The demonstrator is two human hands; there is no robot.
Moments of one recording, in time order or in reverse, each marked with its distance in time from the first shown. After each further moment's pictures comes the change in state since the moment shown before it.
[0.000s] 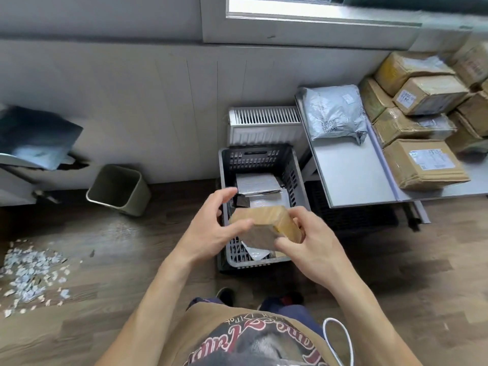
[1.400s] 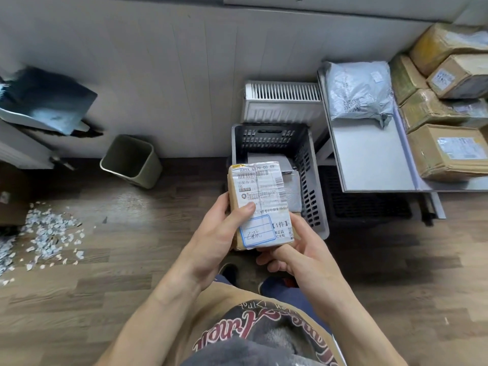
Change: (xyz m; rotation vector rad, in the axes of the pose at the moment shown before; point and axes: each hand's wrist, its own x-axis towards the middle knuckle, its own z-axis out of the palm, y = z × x) left_hand -0.066 0.033 0.027 -0.724 0.058 -0.299; right_hand -0.052 -0.009 0.034 0.795 -0.254 0.194
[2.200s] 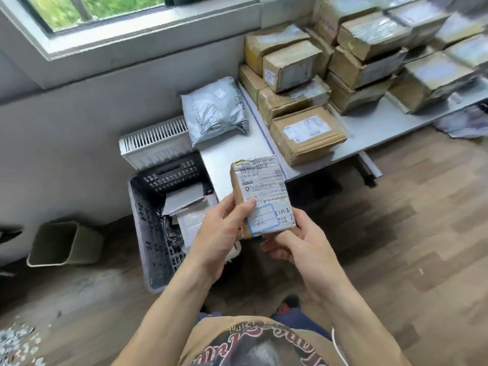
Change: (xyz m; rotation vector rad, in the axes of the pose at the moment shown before) left_hand 0.072 -0.043 0.341 0.333 -0.213 0.039; right_hand -0.066 0.009 -0.315 0.227 0.365 -0.087
